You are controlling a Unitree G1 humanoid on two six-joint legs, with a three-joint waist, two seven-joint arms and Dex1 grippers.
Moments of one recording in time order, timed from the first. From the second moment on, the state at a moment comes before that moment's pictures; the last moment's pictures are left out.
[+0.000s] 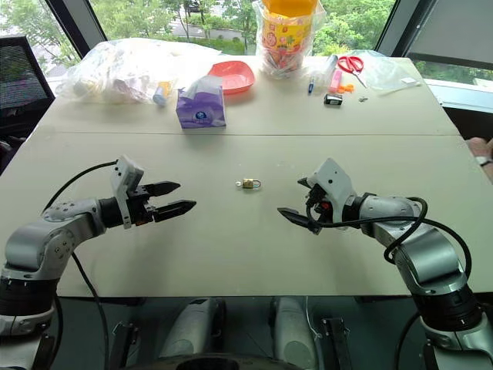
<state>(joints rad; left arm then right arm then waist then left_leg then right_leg) -0.26 0.65 0.12 -0.22 -0.62 0.80 -0.80 -0.24 -0.76 0.01 -0.45 0.42 0.77 0.73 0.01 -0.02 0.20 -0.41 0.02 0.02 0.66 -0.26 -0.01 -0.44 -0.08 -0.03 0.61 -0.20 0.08</state>
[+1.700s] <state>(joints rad) -0.21 0.84 0.10 -0.38 -0.64 0.85 -0.86 -0.98 -0.36 0.43 0.71 -0.04 0.21 1.10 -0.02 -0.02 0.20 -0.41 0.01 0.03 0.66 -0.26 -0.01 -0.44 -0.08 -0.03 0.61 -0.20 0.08</state>
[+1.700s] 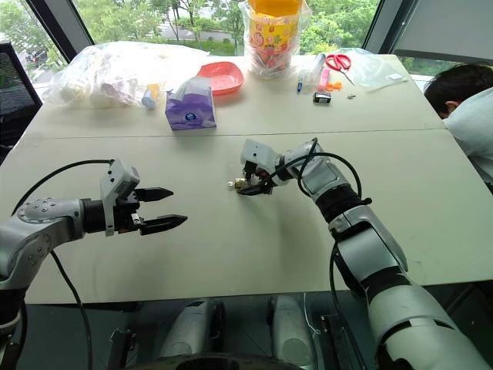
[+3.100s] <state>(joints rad) -0.86 0.43 -0.03 0.55 -0.50 0.62 -1.19 -0.70 -0.52 0.32 -0.01 -0.23 0.04 0.81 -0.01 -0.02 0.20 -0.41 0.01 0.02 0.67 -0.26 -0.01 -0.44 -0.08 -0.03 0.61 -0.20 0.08</state>
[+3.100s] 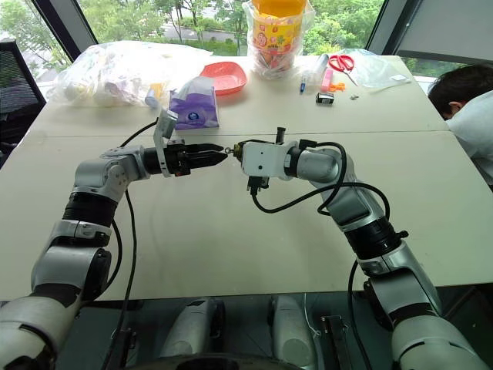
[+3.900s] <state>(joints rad) -0.88 0.40 -0.02 0.56 -0.45 0.56 -1.24 -0.69 -0.51 0.33 -0.03 -0.24 0.07 0.80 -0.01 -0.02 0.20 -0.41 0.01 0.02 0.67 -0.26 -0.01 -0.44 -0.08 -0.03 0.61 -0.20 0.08</state>
